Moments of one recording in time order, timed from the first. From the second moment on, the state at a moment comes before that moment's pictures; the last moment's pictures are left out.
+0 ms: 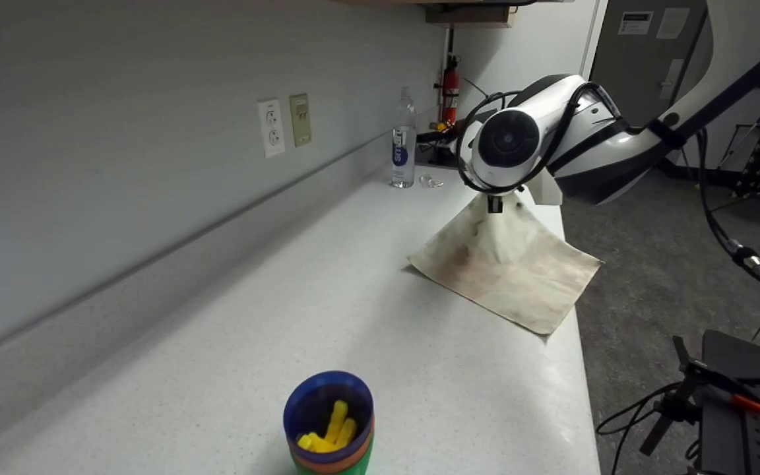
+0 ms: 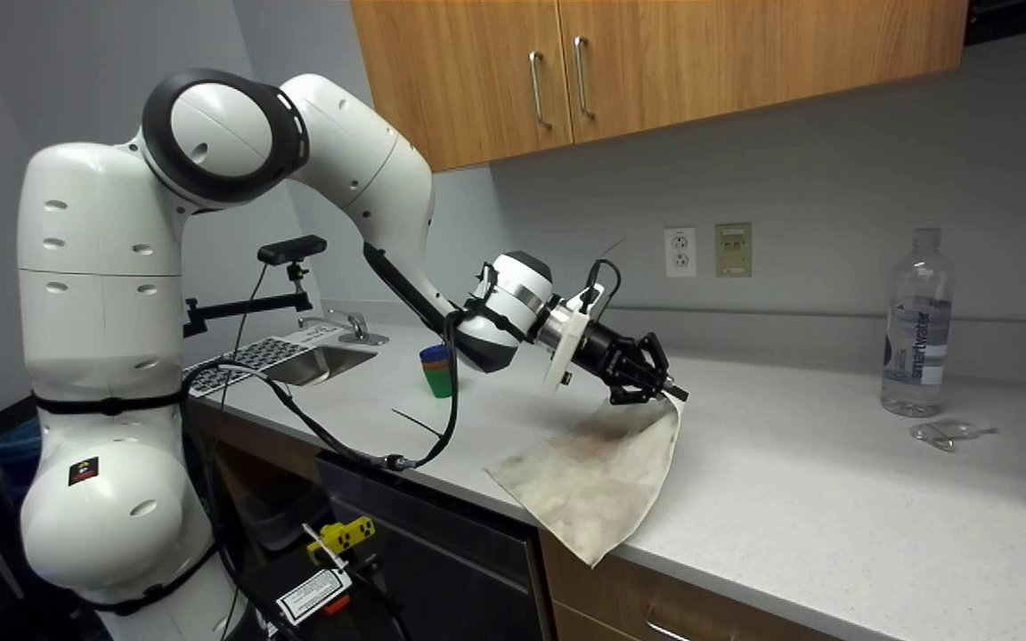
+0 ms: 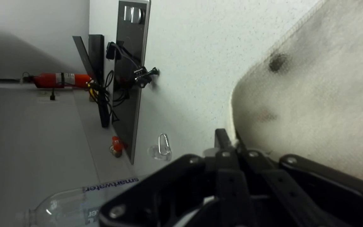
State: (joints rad) arm 0.04 0.30 -0.03 -2.09 -1.48 2.20 0.58
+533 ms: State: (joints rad) arm 0.03 0.36 -0.03 -2.05 -1.48 2.19 0.67
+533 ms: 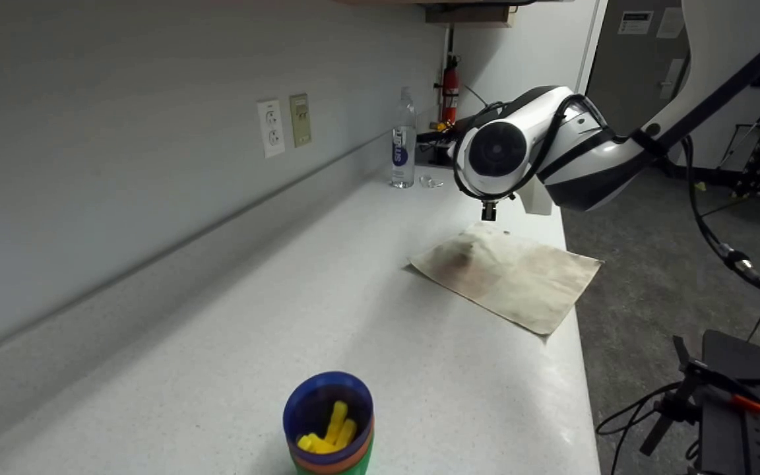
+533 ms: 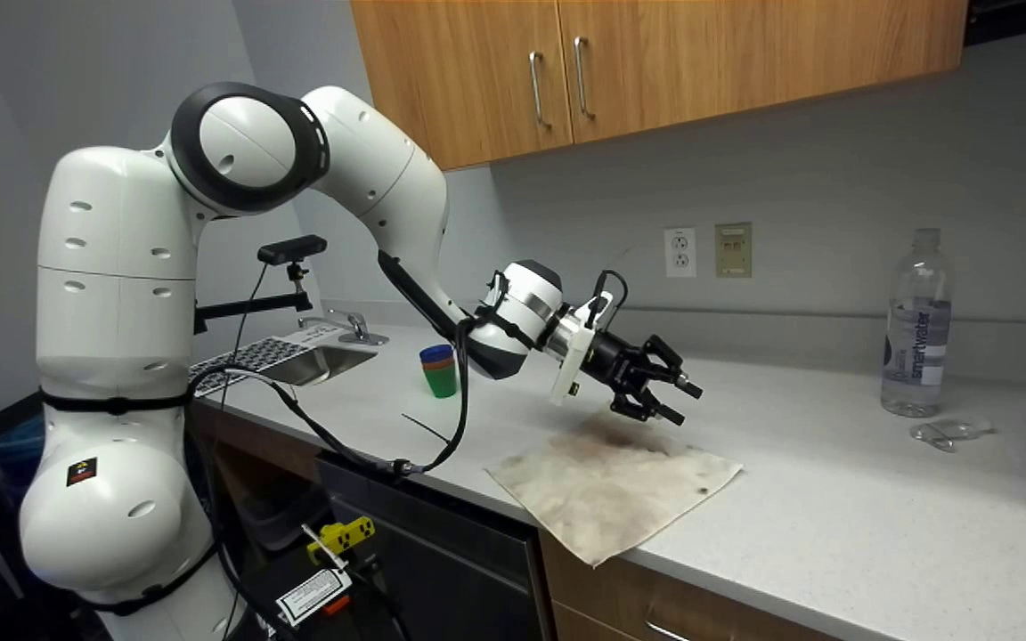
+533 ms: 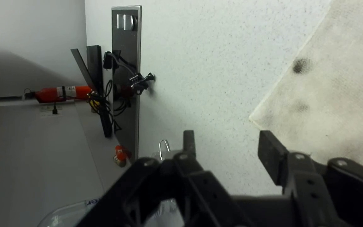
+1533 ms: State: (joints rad) arm 0.03 0.03 0.03 -2.30 -0.99 2.45 0.18
